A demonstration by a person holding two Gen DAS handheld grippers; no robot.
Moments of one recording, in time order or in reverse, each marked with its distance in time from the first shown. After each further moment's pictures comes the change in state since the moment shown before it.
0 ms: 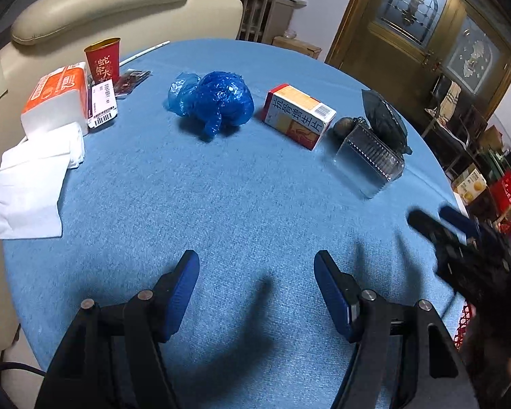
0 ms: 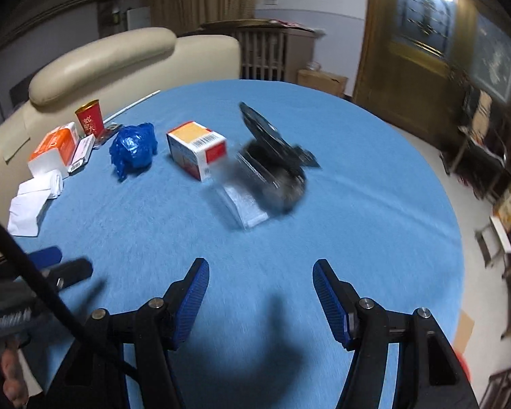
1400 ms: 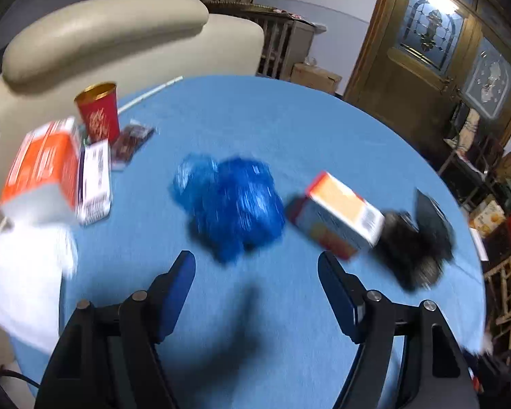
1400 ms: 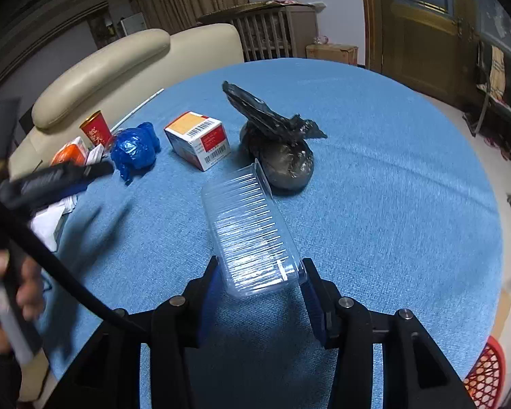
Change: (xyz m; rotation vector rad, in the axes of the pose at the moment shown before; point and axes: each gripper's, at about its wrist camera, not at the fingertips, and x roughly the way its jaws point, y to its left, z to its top) left arm 0.044 0.014 0.107 -0.045 -0.114 0.090; right arm 0.018 -0.033 -0.021 0.167 0.085 0.178
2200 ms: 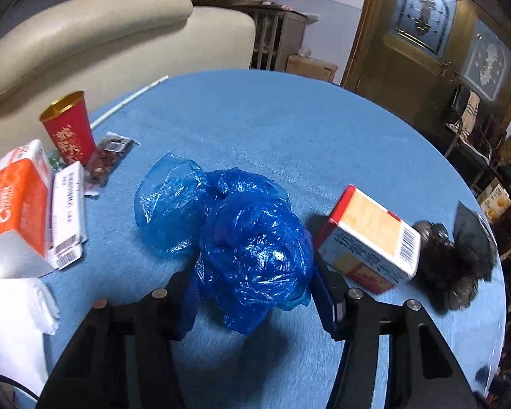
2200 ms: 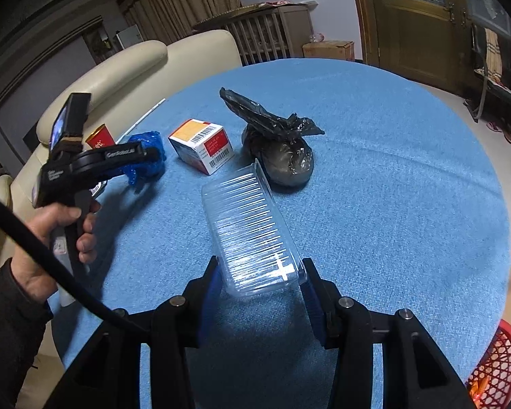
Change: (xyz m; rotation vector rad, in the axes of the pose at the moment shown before) left arm 0.043 0.001 0.017 0.073 0.018 -0.005; right arm -0.011 -0.004 -0.004 0.055 -0.019 0.038
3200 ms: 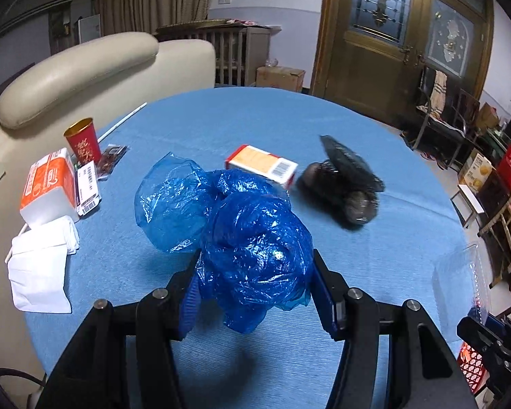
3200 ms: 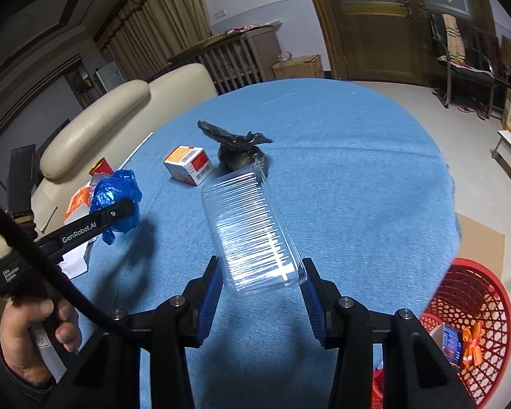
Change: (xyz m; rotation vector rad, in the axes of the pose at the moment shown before) left arm -0.113 -0.078 -0.078 0.134 -0.060 -0.025; right arm -0.086 -0.029 -0.046 0.145 -0.110 -0.035
